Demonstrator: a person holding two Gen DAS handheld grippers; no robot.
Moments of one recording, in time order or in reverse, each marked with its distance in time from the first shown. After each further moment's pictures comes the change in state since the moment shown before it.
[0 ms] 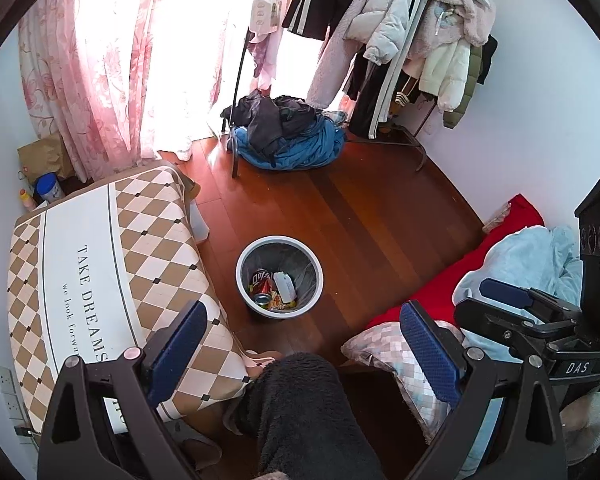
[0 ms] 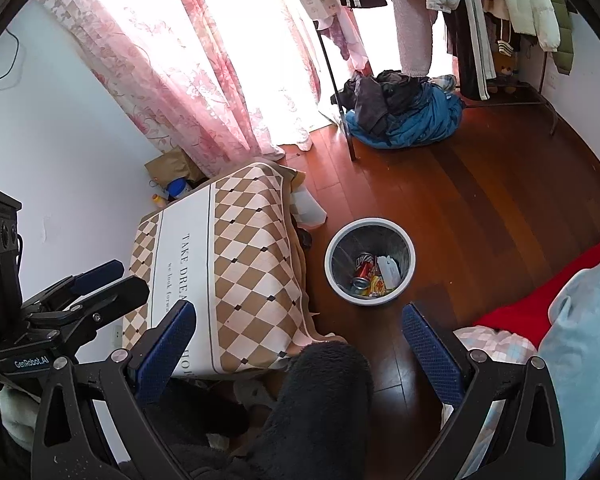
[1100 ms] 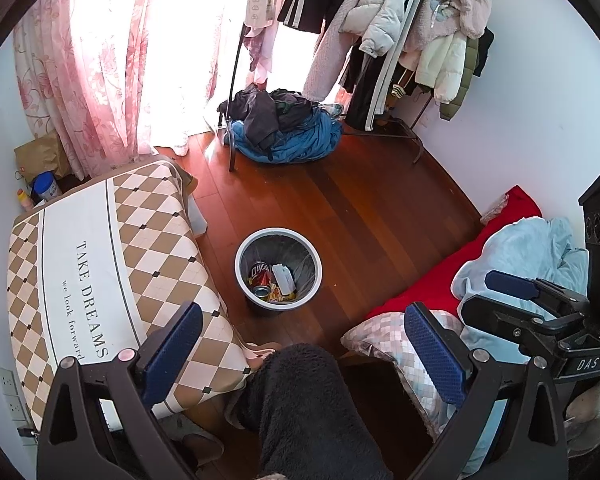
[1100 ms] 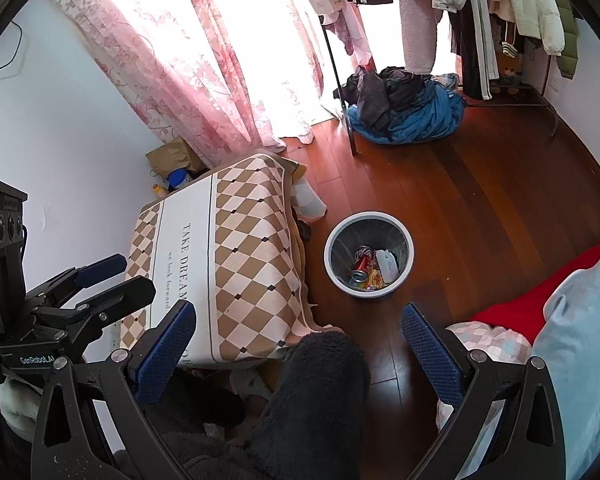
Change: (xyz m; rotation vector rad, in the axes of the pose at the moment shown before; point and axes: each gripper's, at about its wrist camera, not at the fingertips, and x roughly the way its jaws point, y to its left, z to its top) left arm -0.004 0.003 -0.005 0.021 0.029 -0.011; right arm -0.007 0.006 -0.008 -0.024 0.025 -0.005
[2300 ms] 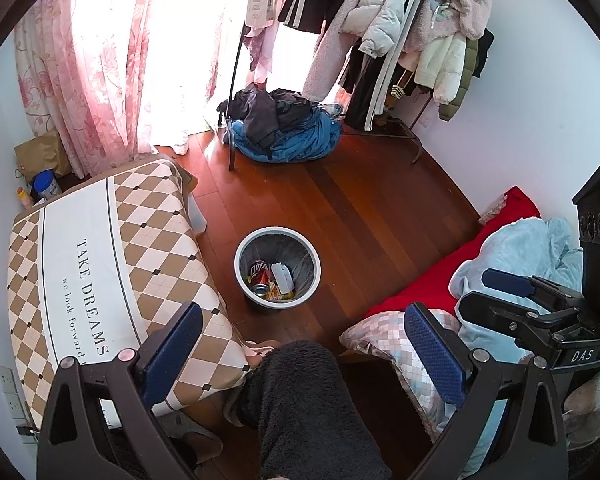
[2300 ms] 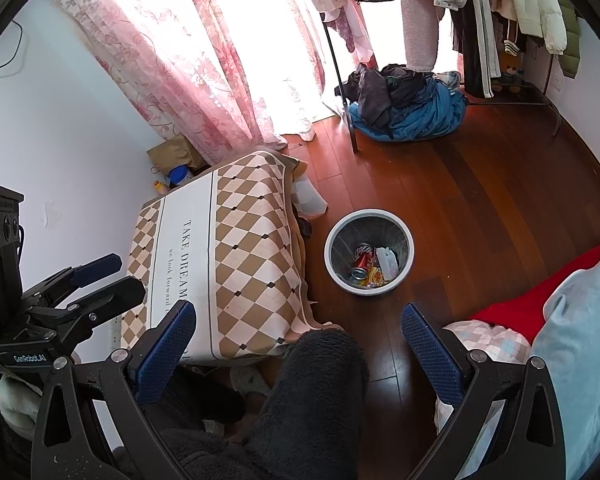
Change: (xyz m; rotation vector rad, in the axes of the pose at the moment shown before) left arm -0.004 -0.004 -0.005 -0.004 0.003 -0.001; right arm 0.001 -0.002 -0.002 0.006 0.011 0.000
